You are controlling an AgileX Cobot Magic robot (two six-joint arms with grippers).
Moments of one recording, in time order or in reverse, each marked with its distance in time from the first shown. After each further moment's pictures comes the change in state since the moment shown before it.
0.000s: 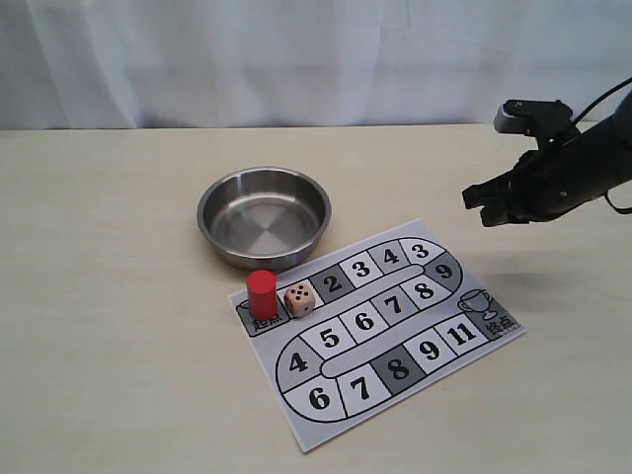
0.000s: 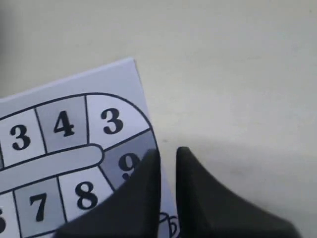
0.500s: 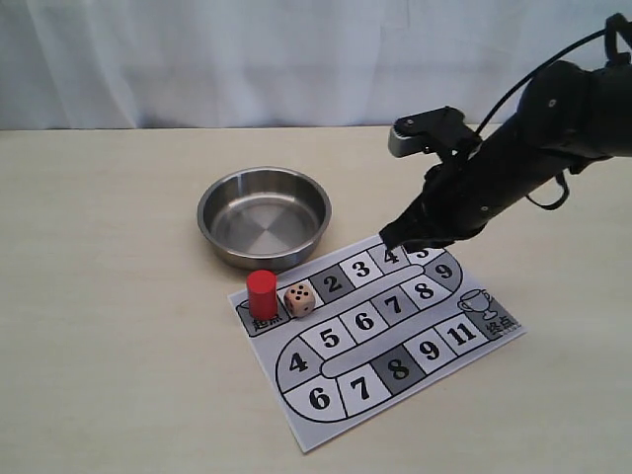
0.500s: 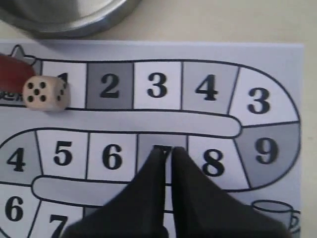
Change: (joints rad) left arm 0.000 0.000 0.000 0.000 -0.002 0.000; right arm 0.292 -0.075 0.000 -0.162 0.116 0.089
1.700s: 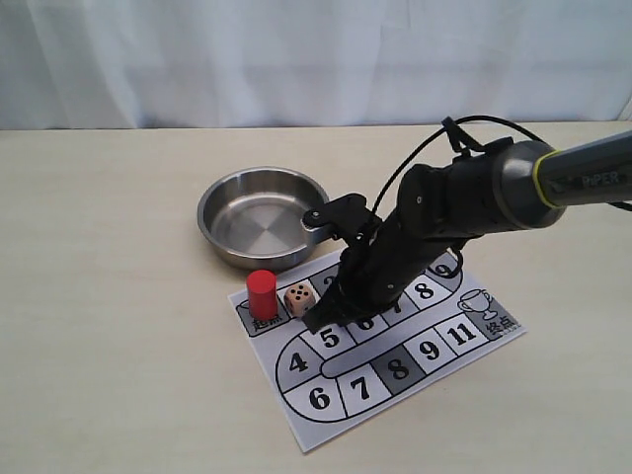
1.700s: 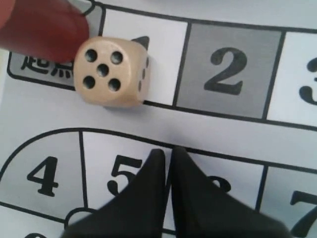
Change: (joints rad) left arm 0.000 0.000 0.000 0.000 0.000 0.000; right arm 0.217 0.232 0.000 0.013 -0.144 0.047
